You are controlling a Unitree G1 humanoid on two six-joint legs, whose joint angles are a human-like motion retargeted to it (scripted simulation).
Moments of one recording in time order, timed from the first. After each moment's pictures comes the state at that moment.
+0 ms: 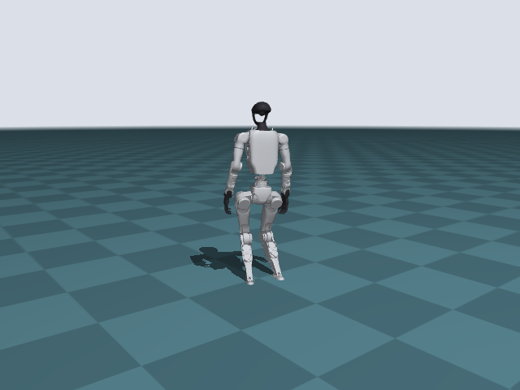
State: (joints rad) left arm 0.00 0.20 -0.23 1.11 -0.04 -0.10 -0.02; right arm -0.04 -0.23 0.29 1.24 0.11 -0.03 0.04; waist 0.02 -0.02 0.17; left_leg -0.26 -0.26 -0.16 0.99 -0.80 0.14; right_leg -0.34 0.02 0.10 1.10 -0.73 0.06
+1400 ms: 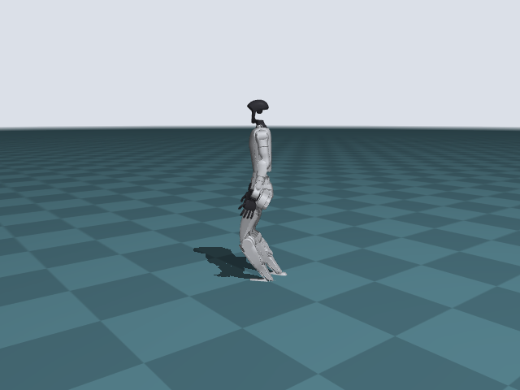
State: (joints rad) left arm 0.04 0.19 -0.17 1.19 -0.19 -0.13 -0.05; right arm 0.03 -0.25 0.28 1.23 0.12 -0.07 0.06; waist 0.09 0.01 -0.07; left_leg -0.47 -0.15 -0.12 0.90 -0.80 0.08; right_leg -0.33 -0.12 -0.38 0.91 -0.72 -0.03
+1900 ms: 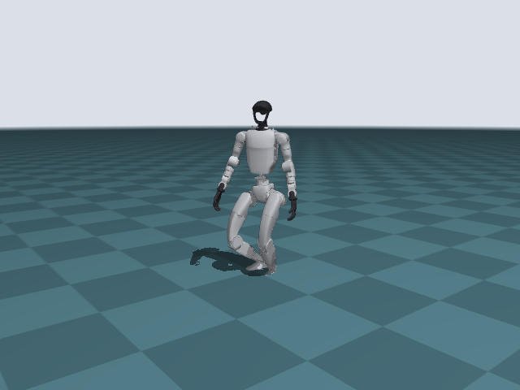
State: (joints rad) left arm 0.10 0.23 -0.04 1.27 -0.23 -0.11 -0.01; right arm 0.06 -0.36 0.18 1.23 0.15 -0.08 0.01; waist 0.19 -0.15 -0.04; left_leg -0.31 -0.29 0.05 0.79 -0.81 0.16; right_leg -0.37 -0.43 -0.37 1.28 -0.84 -0.06
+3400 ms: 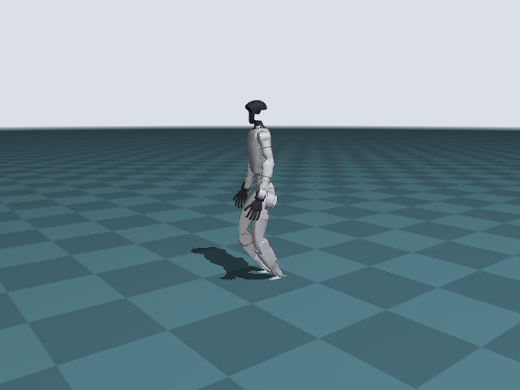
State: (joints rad) left arm 0.07 0.27 -0.09 1.12 -0.10 -0.11 -0.04; right arm 0.06 -0.26 0.17 1.18 0.16 -0.08 -0.01; waist -0.02 -0.09 -0.14; left_leg -0.36 -0.05 0.36 0.73 -0.77 0.17; right_leg -0.54 -0.21 -0.22 0.97 -0.81 0.04
